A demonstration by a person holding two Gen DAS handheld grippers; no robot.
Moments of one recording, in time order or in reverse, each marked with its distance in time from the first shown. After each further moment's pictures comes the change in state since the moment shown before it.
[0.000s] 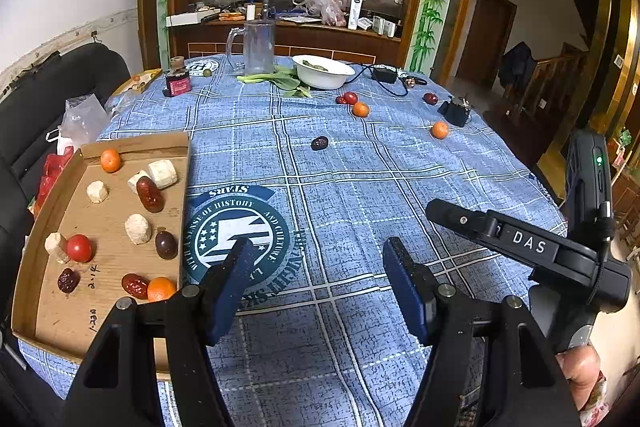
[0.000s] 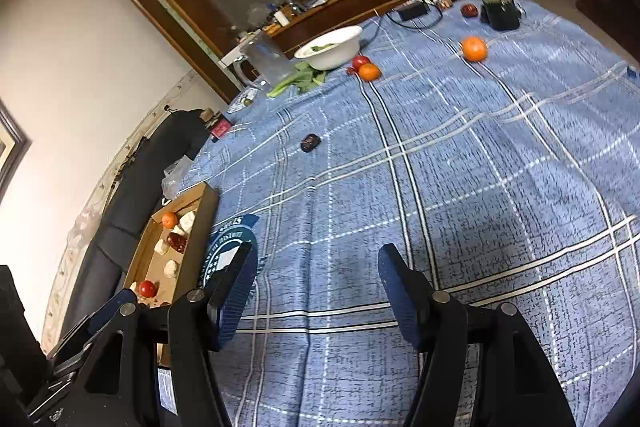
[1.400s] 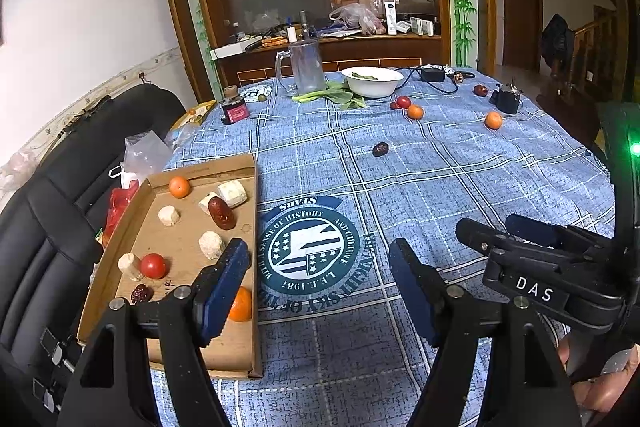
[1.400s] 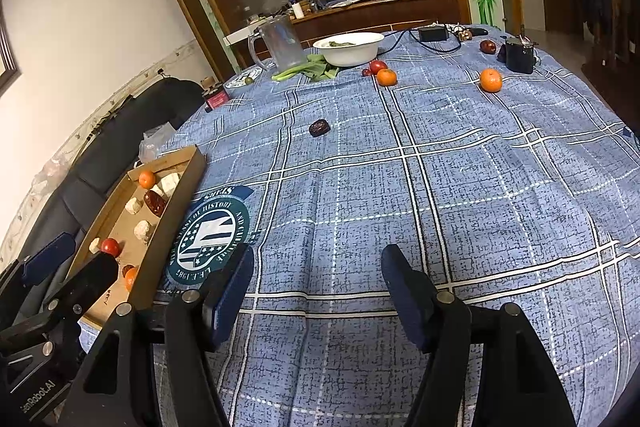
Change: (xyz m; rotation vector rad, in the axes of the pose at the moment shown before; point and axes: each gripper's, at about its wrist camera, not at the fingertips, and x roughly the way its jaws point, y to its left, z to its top) left arm -0.013 -0.002 -0.010 0.115 -0.059 0.266; right arm 0.009 0.043 -0.026 -0.221 -0.020 -0.139
